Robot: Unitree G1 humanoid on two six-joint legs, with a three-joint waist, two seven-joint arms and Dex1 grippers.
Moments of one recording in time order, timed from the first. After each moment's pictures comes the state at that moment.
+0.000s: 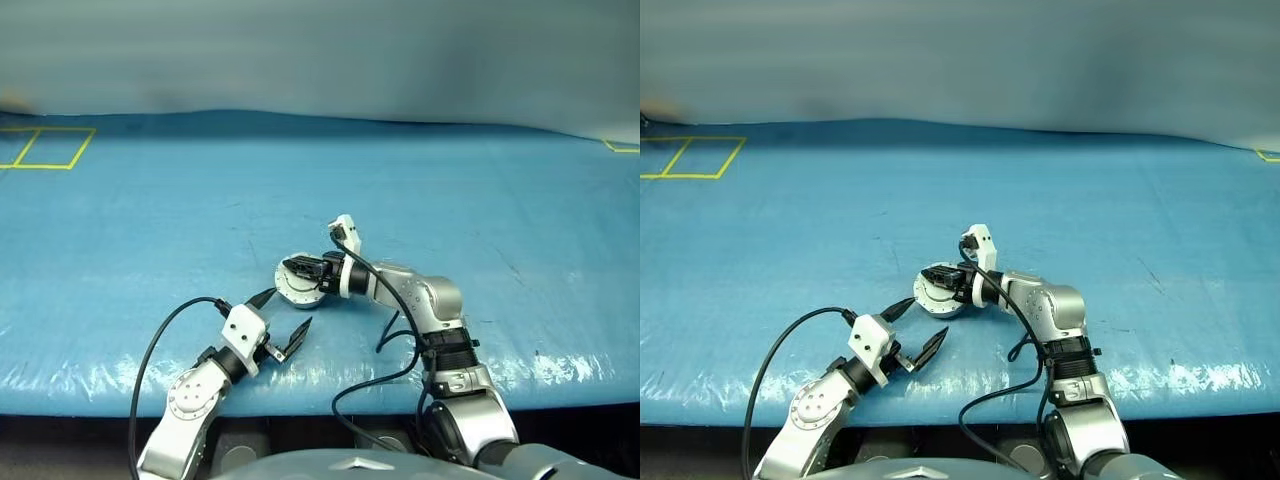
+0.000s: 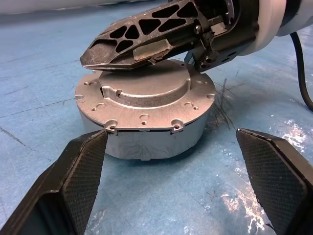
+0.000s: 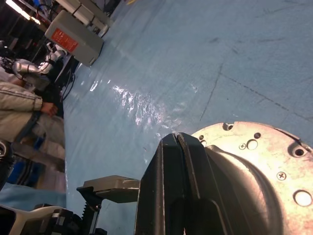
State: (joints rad) left arm 0.29 0.28 -0.24 -0.23 -0.08 -0.08 -0.48; right arm -0.44 -0.04 0.05 0.05 0.48 0.99 0.66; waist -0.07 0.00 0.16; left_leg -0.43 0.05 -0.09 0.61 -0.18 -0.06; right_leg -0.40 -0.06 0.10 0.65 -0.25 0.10
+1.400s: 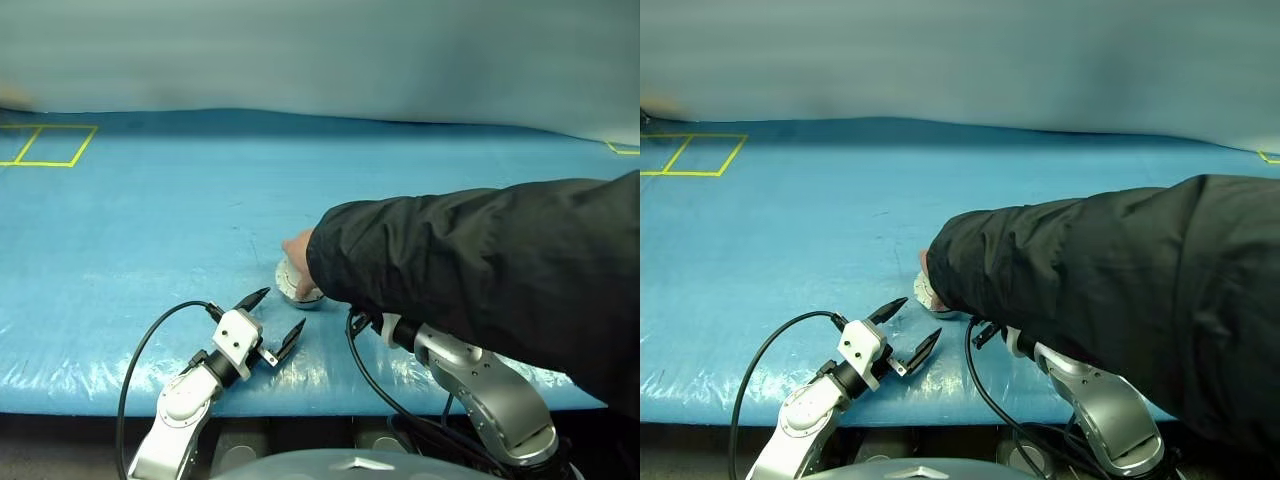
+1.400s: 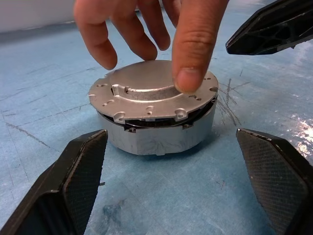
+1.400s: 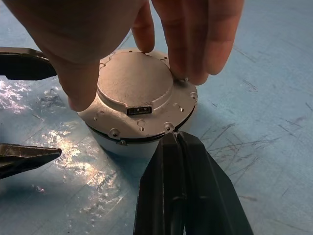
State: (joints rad) left arm 0.33 0.29 -0.21 -0.24 -0.06 -0.16 -0.48; right arm 0.02 -0.38 0.30 -0.73 0.18 0.88 0.30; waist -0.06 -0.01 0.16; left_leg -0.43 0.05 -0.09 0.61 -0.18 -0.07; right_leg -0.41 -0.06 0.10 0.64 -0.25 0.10
